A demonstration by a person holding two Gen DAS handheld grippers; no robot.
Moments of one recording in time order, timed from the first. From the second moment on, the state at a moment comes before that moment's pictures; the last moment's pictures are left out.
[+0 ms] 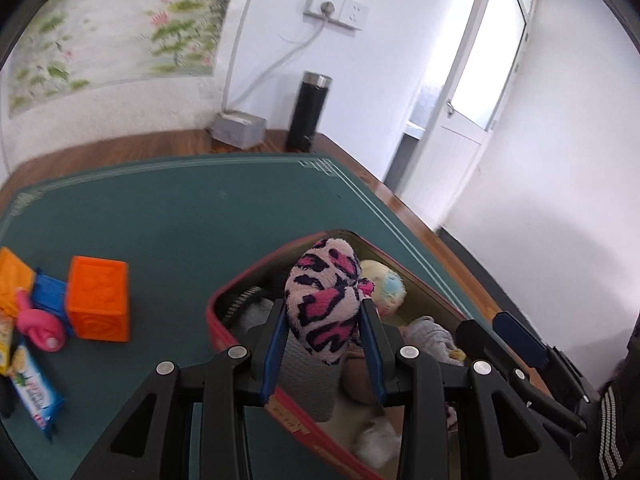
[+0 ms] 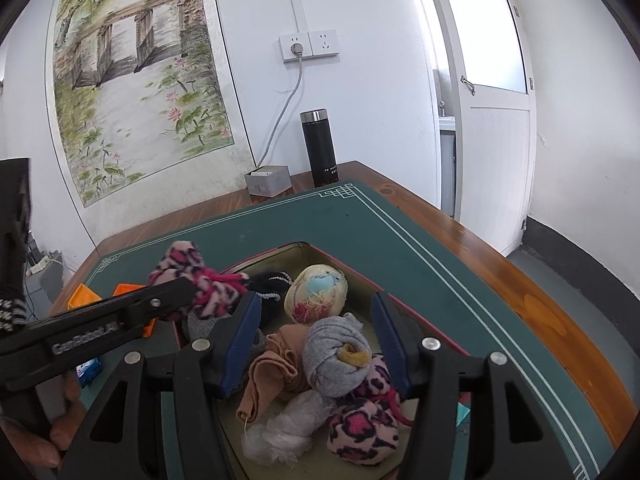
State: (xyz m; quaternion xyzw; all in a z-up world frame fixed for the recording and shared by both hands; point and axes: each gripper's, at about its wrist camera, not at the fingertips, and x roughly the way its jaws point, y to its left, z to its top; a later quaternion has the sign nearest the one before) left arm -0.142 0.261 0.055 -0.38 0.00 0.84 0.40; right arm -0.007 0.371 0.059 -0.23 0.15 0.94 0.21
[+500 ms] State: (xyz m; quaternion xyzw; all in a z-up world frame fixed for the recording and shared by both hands) left arm -0.139 0.249 0.056 -0.38 0.00 0.85 0.38; right arm -0.006 0.373 0.061 -0.22 0.15 0.94 0.22
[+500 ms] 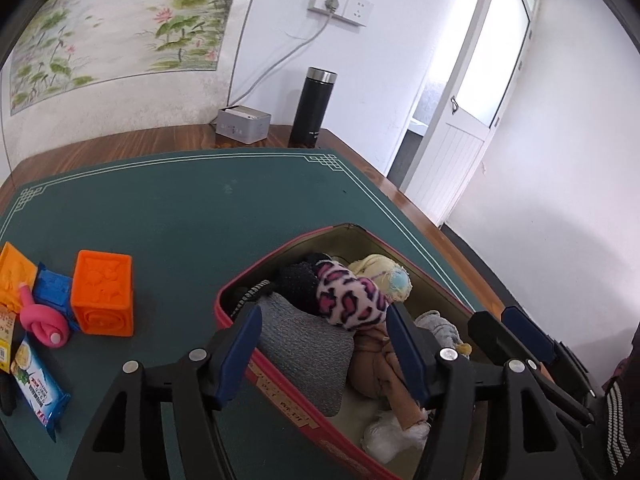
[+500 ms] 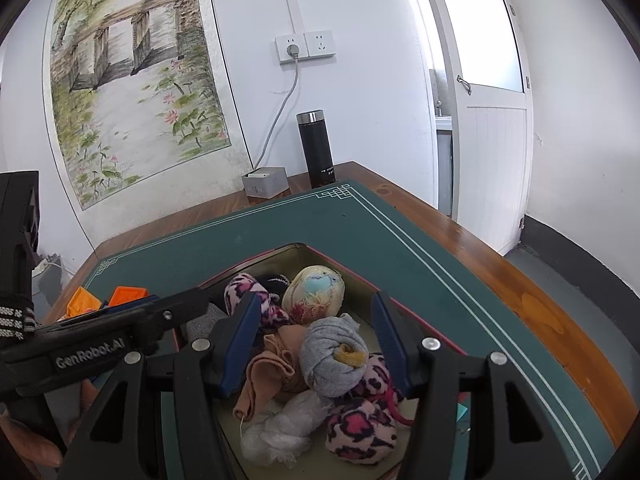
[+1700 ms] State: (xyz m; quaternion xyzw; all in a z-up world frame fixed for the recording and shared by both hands) left arm -0.141 0.214 0.073 -0.37 -0.02 0.87 0.31; right arm -0.019 0.345 0.052 -0.24 0.13 0.95 0.15
